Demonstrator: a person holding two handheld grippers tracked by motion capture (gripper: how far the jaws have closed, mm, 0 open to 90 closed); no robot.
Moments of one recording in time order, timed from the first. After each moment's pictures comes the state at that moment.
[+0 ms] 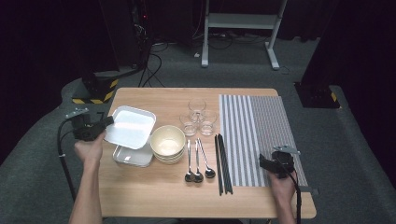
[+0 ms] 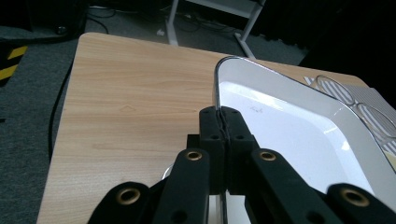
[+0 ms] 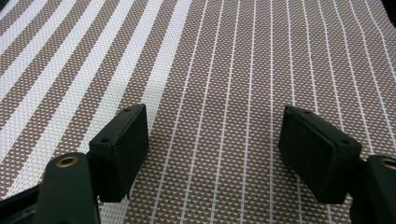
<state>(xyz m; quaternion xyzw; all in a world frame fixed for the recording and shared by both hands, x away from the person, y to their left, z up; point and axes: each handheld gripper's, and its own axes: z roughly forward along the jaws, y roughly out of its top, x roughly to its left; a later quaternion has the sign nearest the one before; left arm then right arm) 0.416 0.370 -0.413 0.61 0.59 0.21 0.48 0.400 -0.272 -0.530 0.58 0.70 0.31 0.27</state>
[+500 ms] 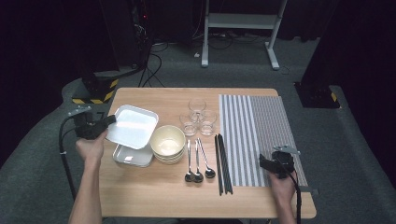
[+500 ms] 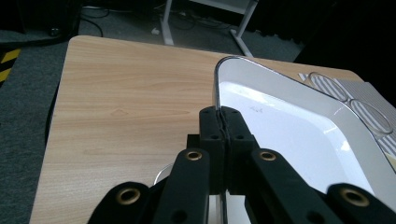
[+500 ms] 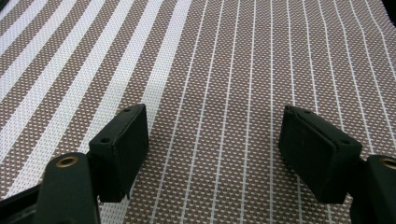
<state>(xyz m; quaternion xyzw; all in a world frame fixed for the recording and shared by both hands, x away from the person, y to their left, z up) 0.419 0.364 -0.409 0.62 0.58 0.21 0.48 0.400 -0.272 -0.530 0.58 0.70 0.31 0.27</state>
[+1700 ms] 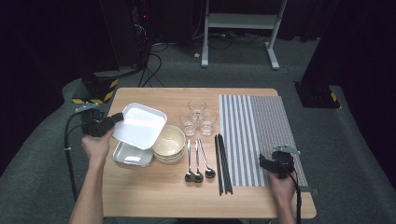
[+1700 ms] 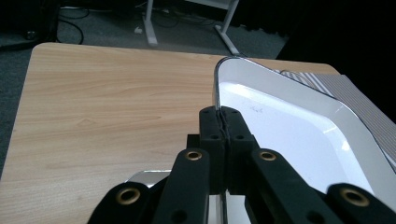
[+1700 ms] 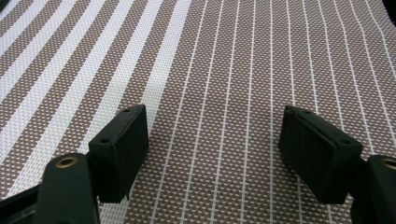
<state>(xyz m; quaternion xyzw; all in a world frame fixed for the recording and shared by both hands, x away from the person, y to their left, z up) 0.421 0.338 -0.391 0.64 0.56 0.19 0.48 0.400 -0.272 -0.530 0.59 0.70 0.31 0.27</state>
